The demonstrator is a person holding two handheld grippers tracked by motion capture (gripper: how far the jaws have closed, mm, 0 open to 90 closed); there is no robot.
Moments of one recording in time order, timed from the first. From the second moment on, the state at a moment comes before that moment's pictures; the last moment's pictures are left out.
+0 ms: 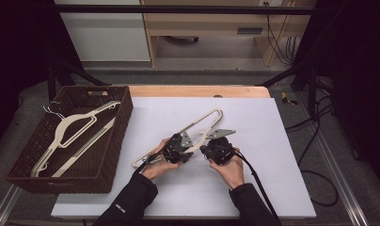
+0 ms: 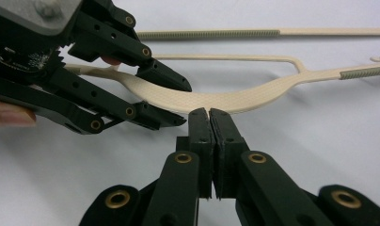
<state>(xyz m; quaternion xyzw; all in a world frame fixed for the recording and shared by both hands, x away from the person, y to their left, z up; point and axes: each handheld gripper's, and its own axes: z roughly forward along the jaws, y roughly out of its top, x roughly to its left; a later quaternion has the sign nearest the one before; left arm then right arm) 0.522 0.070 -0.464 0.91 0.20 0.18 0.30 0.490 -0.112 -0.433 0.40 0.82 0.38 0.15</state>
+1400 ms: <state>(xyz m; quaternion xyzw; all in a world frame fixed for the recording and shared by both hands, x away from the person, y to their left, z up) 0.539 0.143 -0.401 0.86 0.30 0.25 0.33 0.454 -0.239 -0.420 0.44 0.72 0.48 0.23</state>
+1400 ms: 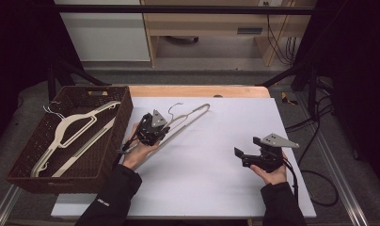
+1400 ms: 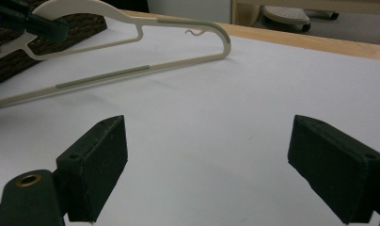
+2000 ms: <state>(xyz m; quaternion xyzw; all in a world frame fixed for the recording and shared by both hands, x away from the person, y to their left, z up) 0.503 0.176 -0.351 0.82 0.31 0.22 0.43 0.442 -0.253 -0.419 0.44 0.71 0.49 0.23</state>
